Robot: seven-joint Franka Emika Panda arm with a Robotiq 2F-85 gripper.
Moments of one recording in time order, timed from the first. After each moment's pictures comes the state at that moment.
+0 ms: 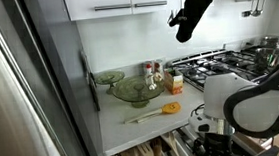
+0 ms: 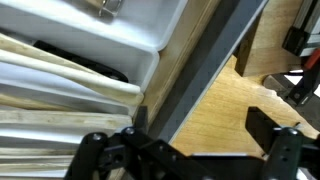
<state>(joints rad) 0.42 -0.20 0.10 -2.75 0.61 2.45 -1.55</state>
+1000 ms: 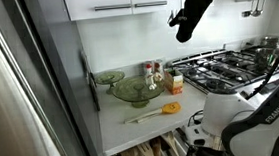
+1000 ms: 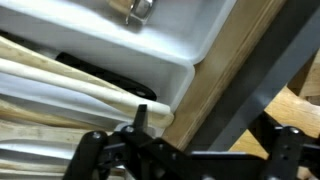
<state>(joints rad) 0.38 -0.01 0.23 -2.75 0.68 2.79 -1.55</state>
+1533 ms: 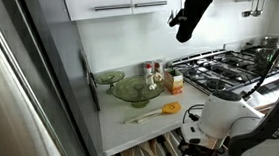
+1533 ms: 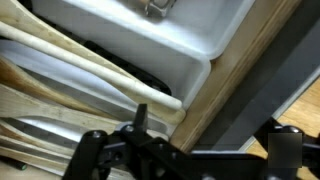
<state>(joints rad) 0.36 0.06 0.23 -2.75 0.42 3.03 -1.38</state>
